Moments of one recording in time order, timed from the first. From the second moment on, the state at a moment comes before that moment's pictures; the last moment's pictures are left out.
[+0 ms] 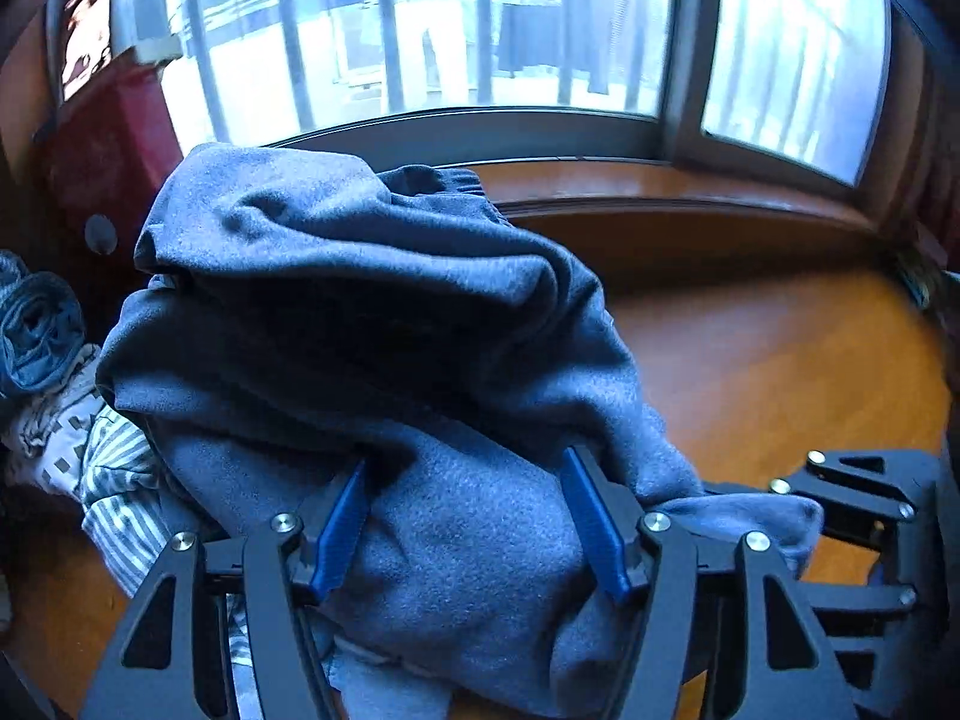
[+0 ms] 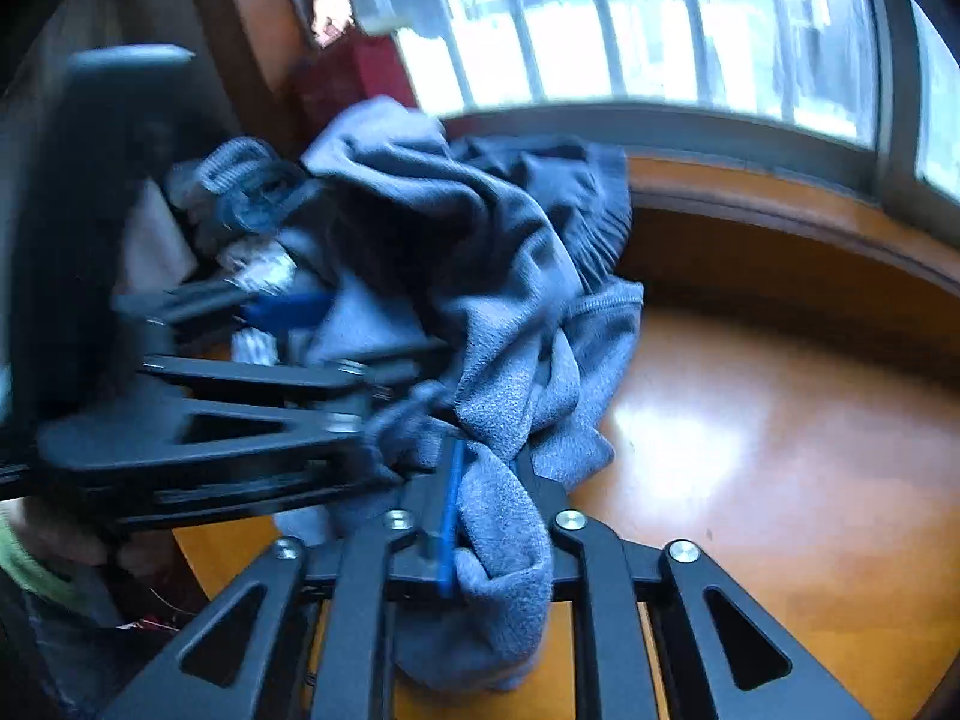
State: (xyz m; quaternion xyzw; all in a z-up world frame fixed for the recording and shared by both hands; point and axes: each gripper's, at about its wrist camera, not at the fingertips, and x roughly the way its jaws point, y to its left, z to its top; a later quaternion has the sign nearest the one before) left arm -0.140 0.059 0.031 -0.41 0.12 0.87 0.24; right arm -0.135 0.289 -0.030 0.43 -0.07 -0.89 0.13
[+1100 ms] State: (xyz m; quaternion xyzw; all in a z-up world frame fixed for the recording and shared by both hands) left arm -0.244 -0.066 0.017 -0.41 0.00 0.89 0.20; right arm -0.269 0.210 -0.002 0.38 0.02 -0.90 0.21
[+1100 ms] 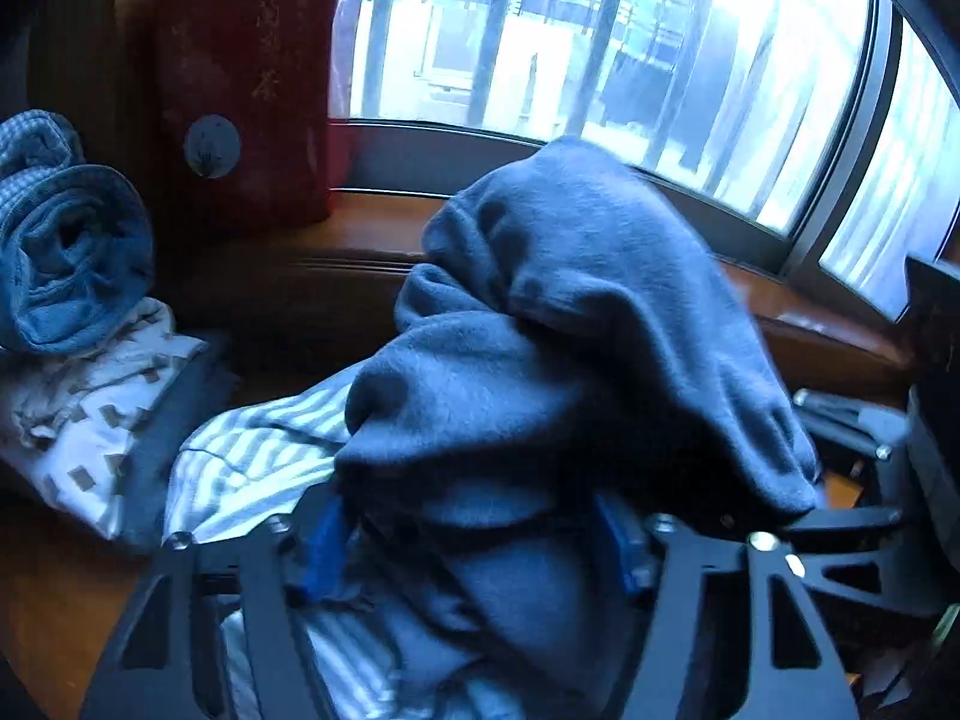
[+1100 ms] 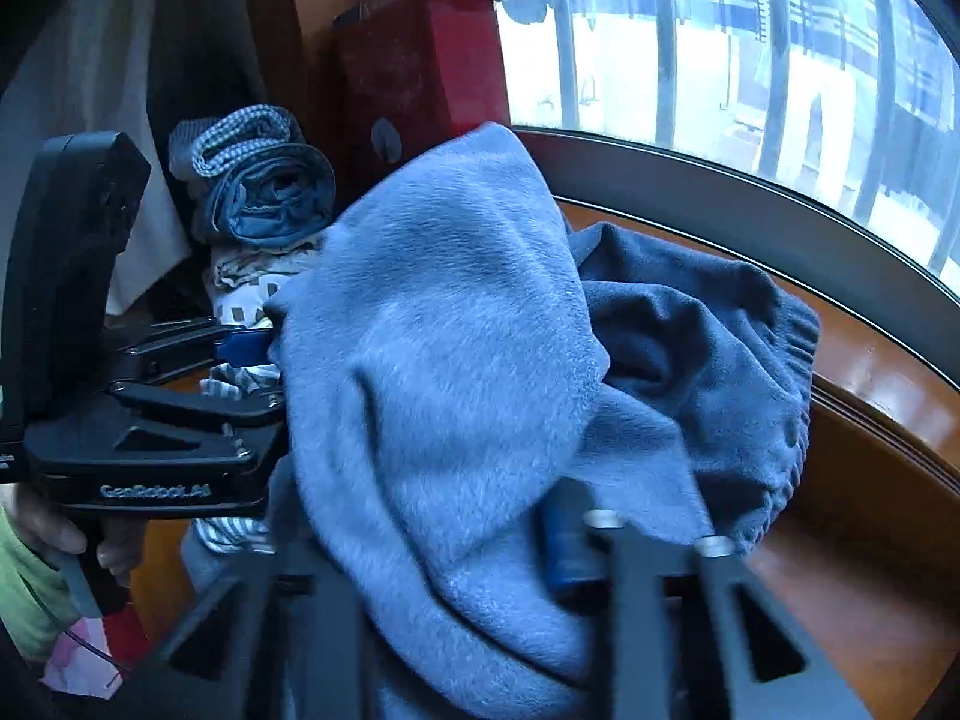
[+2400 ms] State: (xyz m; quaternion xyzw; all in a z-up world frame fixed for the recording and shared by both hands) left arm -0.082 0.112 0.047 -0.38 0.15 0.82 0.39; right arm -0.078 0.427 -0.010 0.46 -0.11 -0.88 0.00
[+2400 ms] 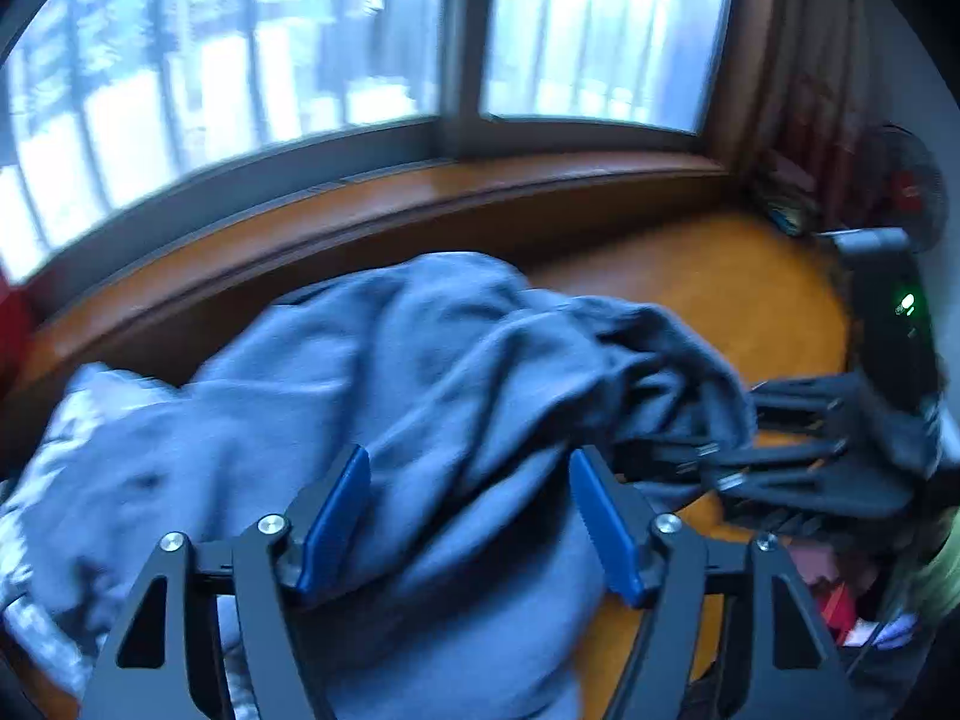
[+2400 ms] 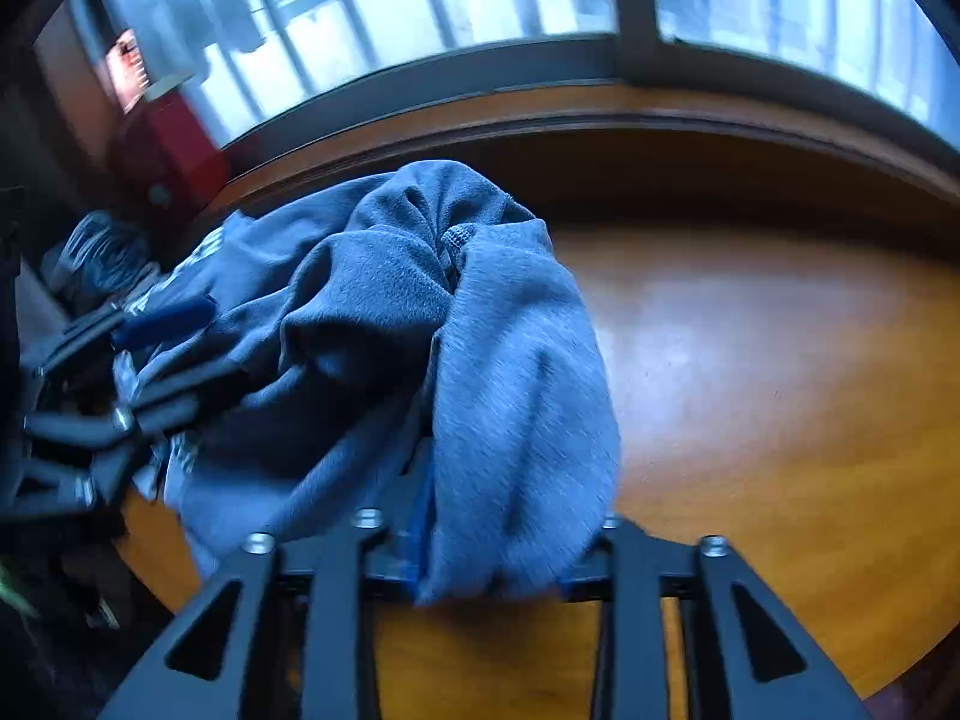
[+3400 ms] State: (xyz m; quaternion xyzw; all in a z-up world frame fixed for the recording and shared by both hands) left arm -0.140 0.025 -0.023 -0.47 0.04 0.82 0.32; right arm -0.157 0.281 -0.030 0.46 0.13 -0.87 0.11
